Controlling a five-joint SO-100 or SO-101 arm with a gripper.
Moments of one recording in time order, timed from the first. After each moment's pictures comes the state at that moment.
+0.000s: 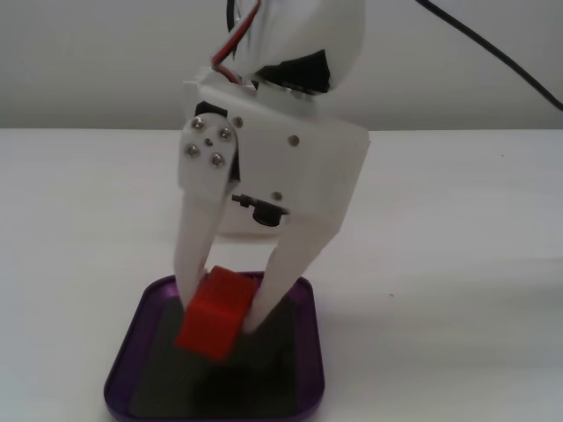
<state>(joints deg) -13.6 57.5 55.2 60.4 17.1</state>
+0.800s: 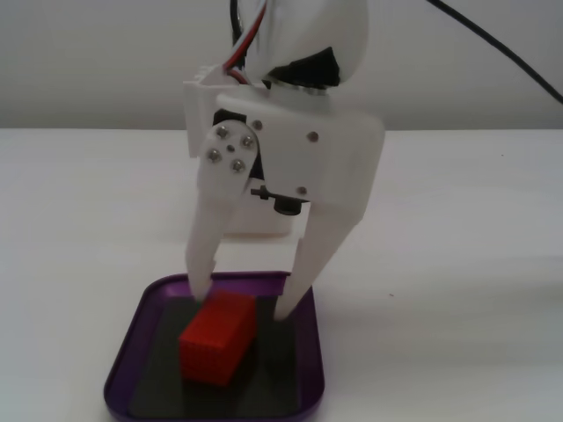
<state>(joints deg) -12.9 57.5 52.5 69.1 14.5</state>
